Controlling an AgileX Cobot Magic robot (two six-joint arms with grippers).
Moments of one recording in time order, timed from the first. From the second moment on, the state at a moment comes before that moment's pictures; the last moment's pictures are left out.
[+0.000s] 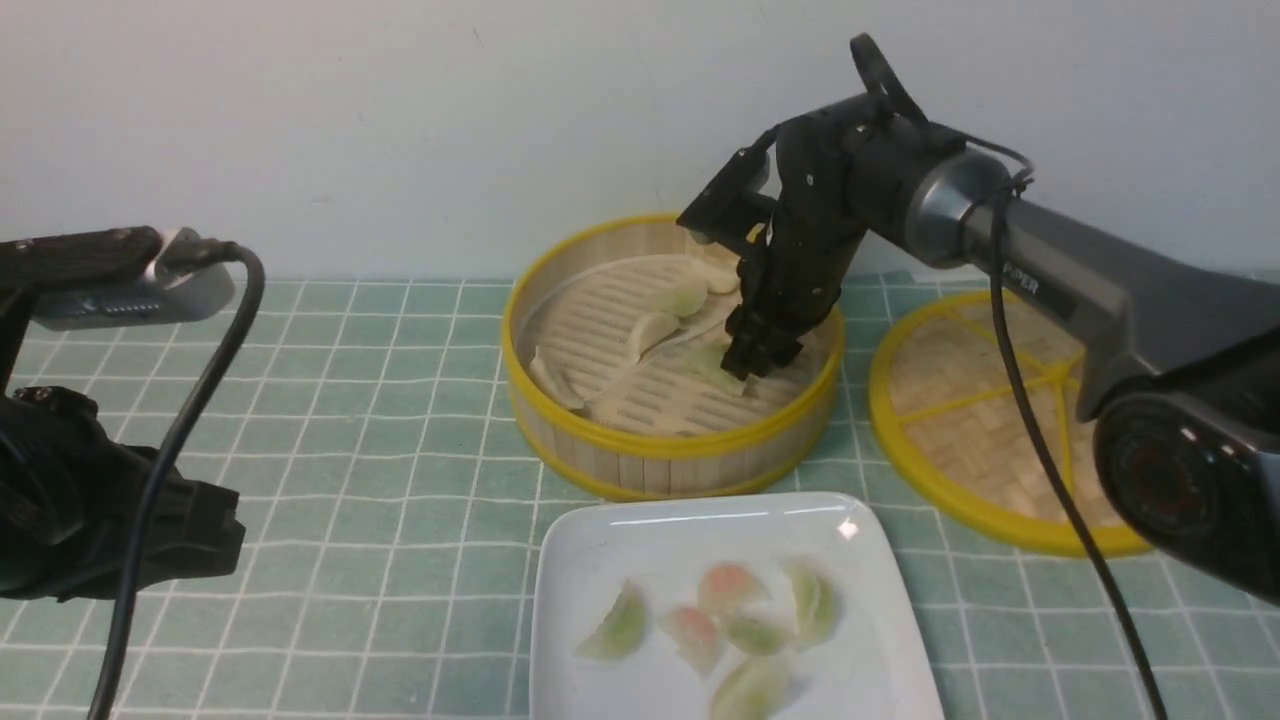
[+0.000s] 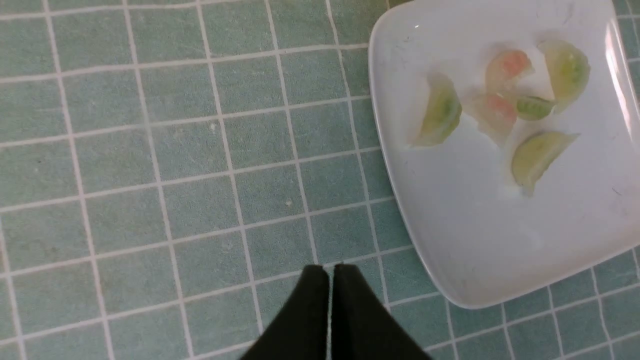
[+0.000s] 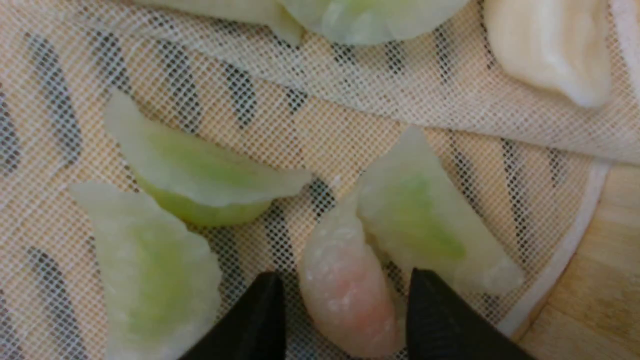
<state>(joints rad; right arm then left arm) 0.44 2.46 -2.24 -0.04 1.15 -0.45 -0.02 1.04 -0.90 -0.40 1.07 0.22</state>
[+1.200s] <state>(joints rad) 0.78 1.92 -1.43 0.23 1.21 -0.28 -0.02 1.04 -0.90 -0.40 1.08 0.25</state>
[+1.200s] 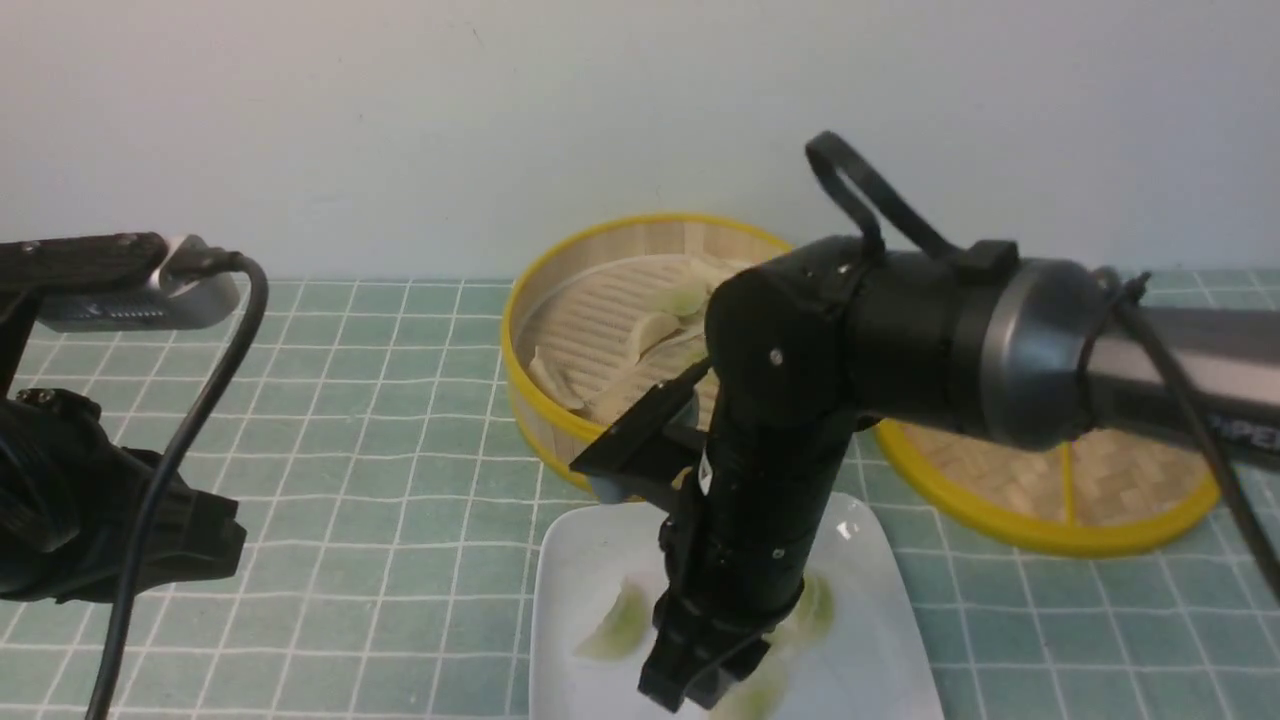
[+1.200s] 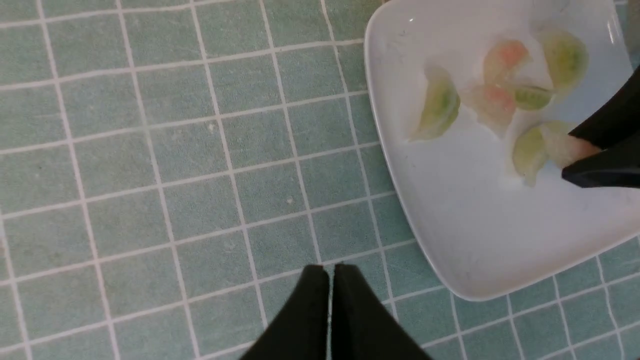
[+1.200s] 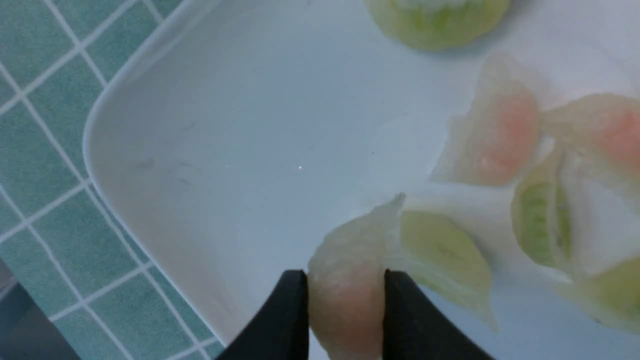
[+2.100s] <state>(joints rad) 0.74 1.35 -1.44 -0.02 1.25 0.00 -0.31 1.62 -1.46 -0.42 1.05 0.37</state>
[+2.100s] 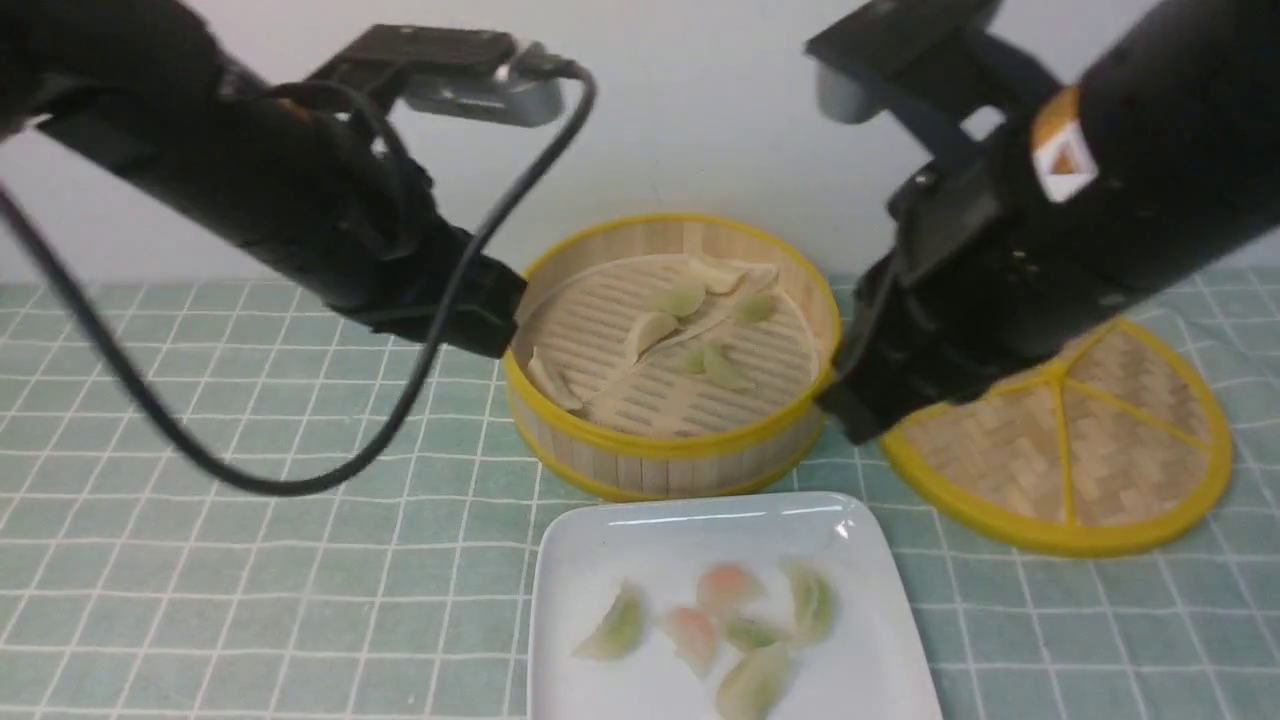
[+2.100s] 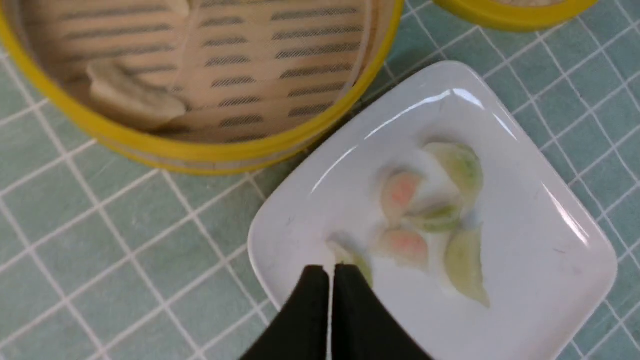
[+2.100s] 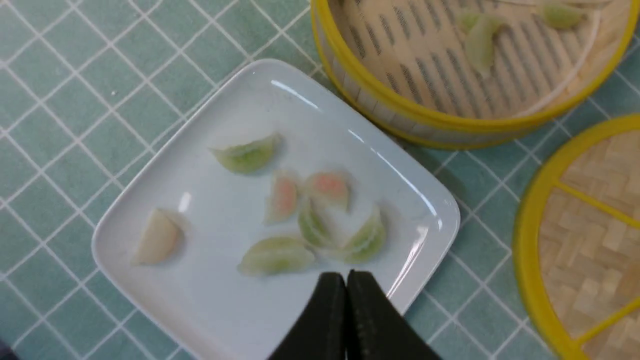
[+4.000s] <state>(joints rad) 0.74 0.99 -1.24 -0.01 1.25 0.15 -0.38 1.96 -1.96 -0.22 1.23 0.29</state>
